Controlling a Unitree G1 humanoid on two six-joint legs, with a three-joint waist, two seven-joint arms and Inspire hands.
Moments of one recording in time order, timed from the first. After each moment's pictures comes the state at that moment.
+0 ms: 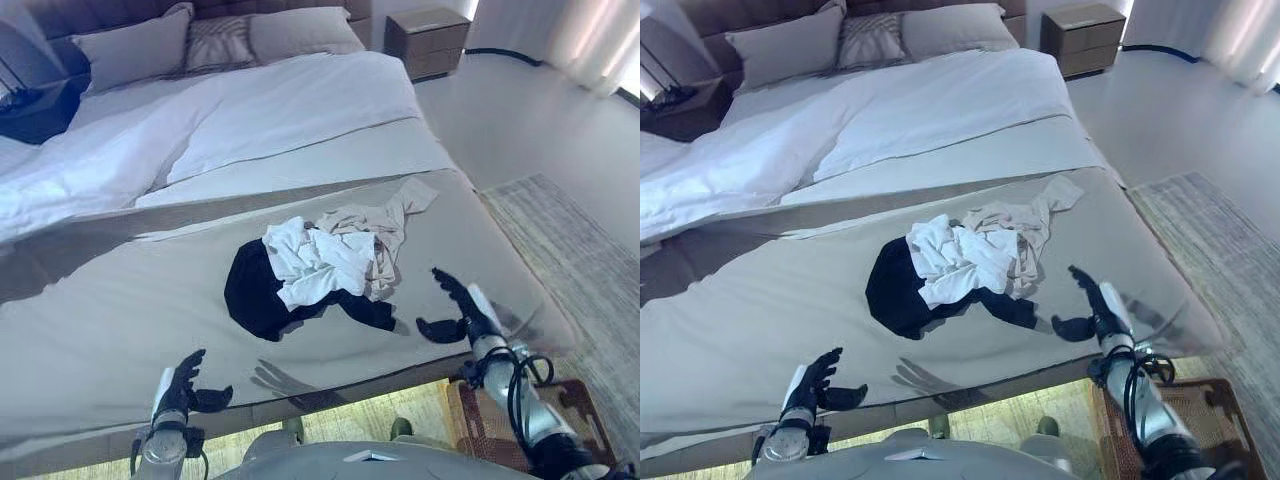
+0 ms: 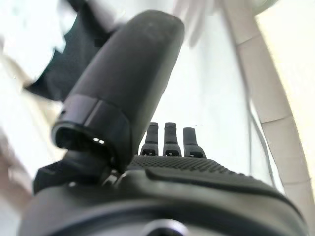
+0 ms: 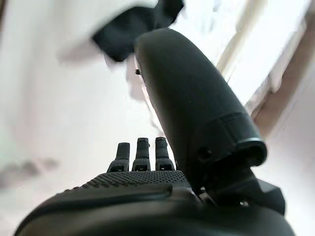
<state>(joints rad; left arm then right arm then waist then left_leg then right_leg) 0.18 0.32 -0.04 0.84 -0.09 -0.24 0.18 0.02 -0.57 0.24 0.47 -0.20 -0.18 -0.24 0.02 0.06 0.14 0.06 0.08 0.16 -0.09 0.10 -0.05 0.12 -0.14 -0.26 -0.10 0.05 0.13</state>
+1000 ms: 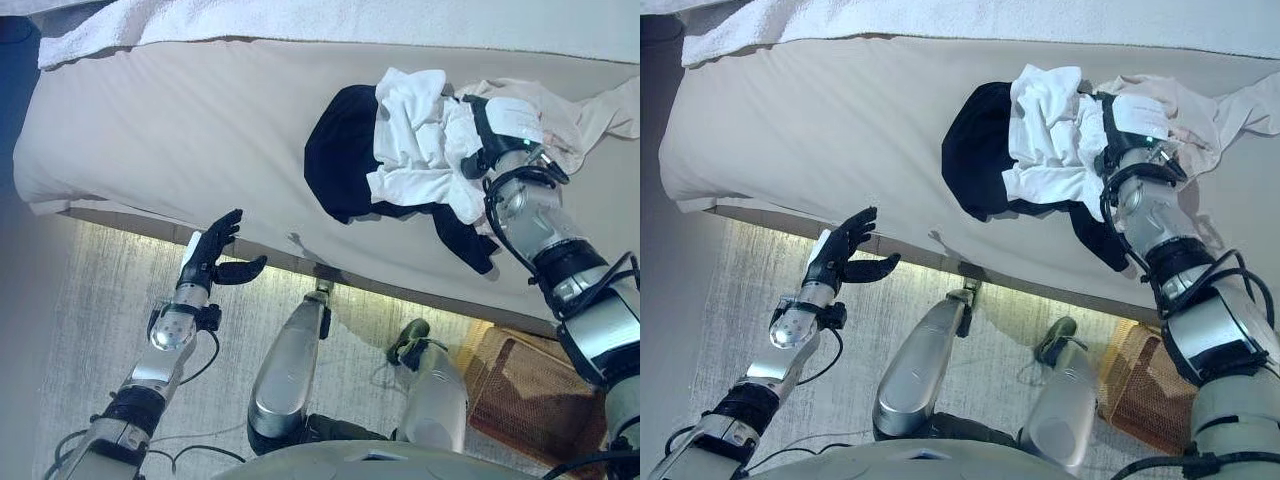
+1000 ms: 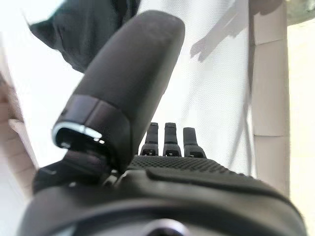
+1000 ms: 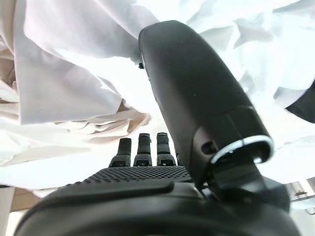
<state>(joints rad) -0.11 0.51 -0.25 0.41 -0.32 -0.33 0.10 -0.93 -0.75 0.56 0.75 -0.45 0.17 -0.28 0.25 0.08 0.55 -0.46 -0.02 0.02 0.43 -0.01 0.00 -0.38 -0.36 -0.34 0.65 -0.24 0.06</state>
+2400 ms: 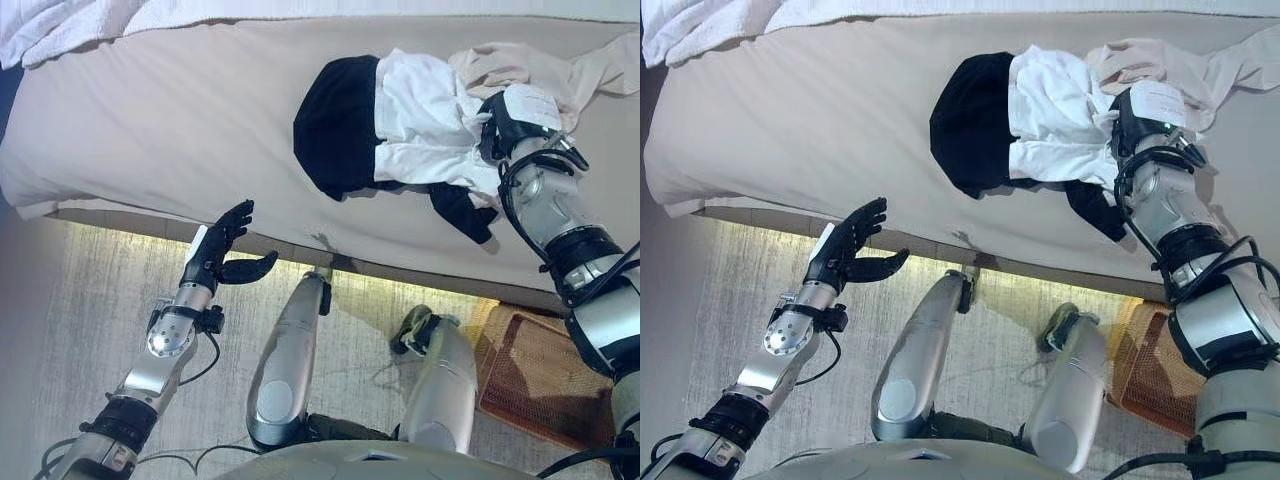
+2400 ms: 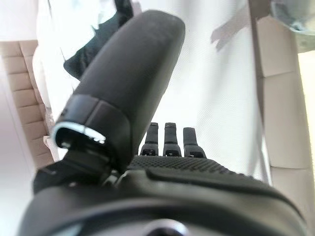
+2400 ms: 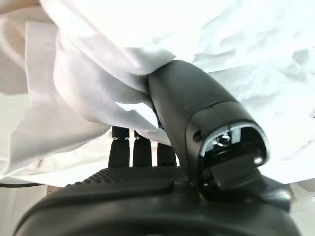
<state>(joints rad) -0.04 0.56 -0.29 0.26 -0.37 -0.33 0.09 -0.93 -0.78 0.56 0.80 -0.41 0.15 -0.23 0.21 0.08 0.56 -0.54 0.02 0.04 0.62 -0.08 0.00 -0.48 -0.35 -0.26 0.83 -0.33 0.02</state>
